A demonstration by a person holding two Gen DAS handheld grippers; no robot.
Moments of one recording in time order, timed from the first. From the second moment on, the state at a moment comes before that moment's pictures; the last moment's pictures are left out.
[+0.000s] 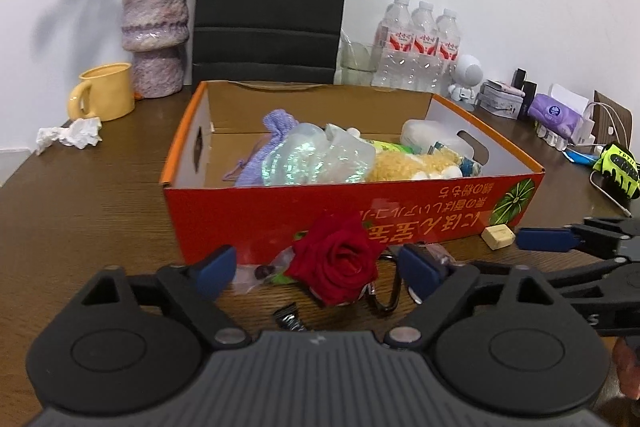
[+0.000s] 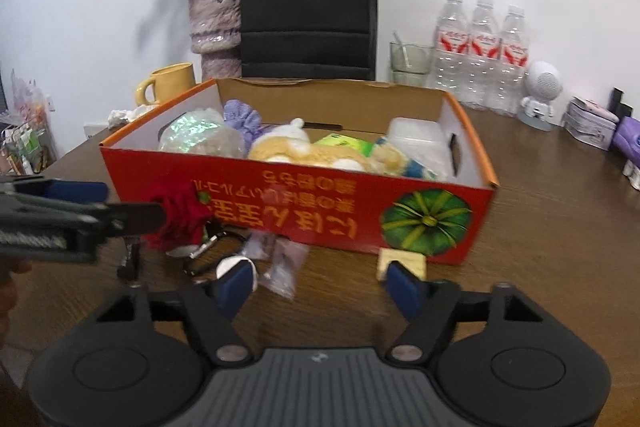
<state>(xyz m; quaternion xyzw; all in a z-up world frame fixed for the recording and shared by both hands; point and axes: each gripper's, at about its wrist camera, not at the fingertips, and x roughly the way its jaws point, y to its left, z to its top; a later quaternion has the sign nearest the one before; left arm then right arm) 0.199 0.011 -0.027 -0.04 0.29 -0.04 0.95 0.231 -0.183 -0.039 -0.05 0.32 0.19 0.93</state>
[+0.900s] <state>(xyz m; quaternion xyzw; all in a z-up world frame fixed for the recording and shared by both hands) 0.199 0.010 -0.043 -0.05 0.29 -0.07 0.95 0.234 -0.179 -0.050 -0.03 0.32 0.21 0.92</state>
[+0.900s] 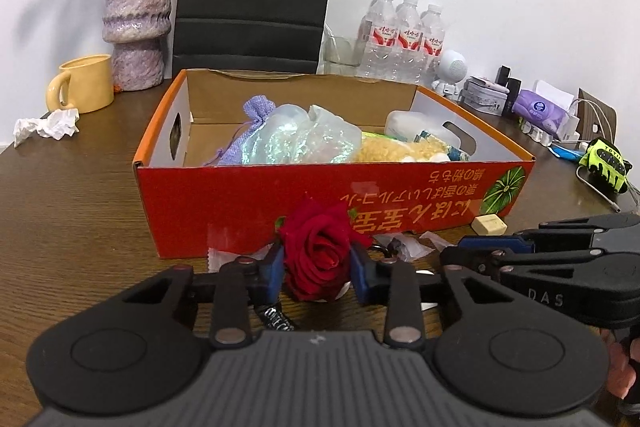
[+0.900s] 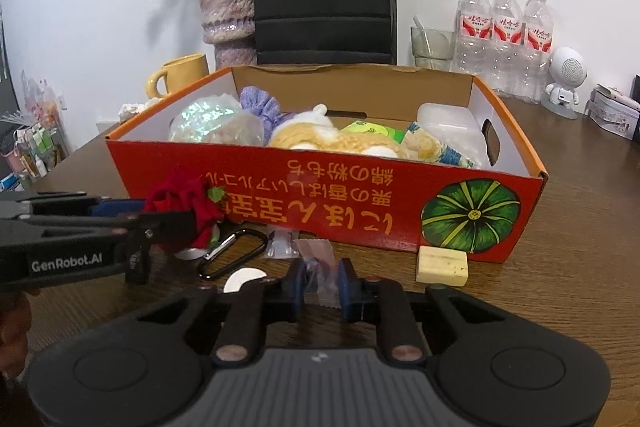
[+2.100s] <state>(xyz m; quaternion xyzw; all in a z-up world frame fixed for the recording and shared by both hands) 0.307 0.043 0.032 -0.13 0.23 -0.05 0.96 0.367 -0.157 0.012 0.00 0.28 0.20 0.94</state>
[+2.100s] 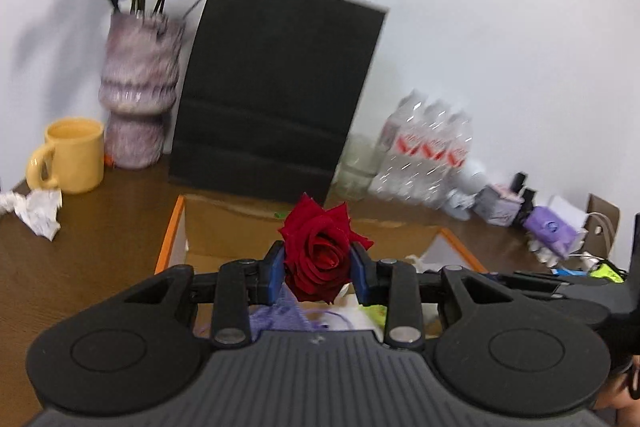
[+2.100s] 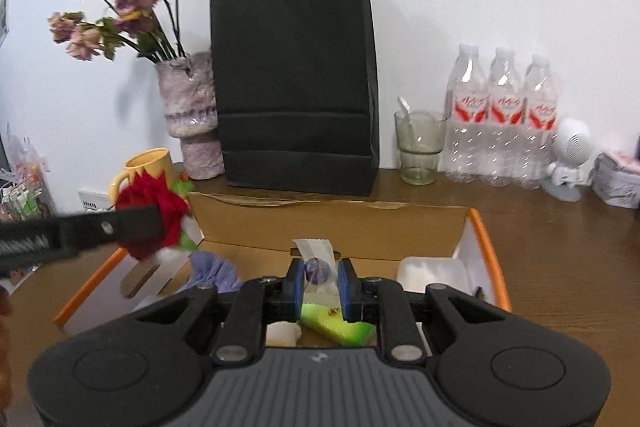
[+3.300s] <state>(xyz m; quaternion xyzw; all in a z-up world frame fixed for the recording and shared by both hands) 0.303 0.048 0.033 -0.13 0.24 -0.04 0.96 0.363 -0.165 0.021 -0.03 0.28 0.18 0.94</state>
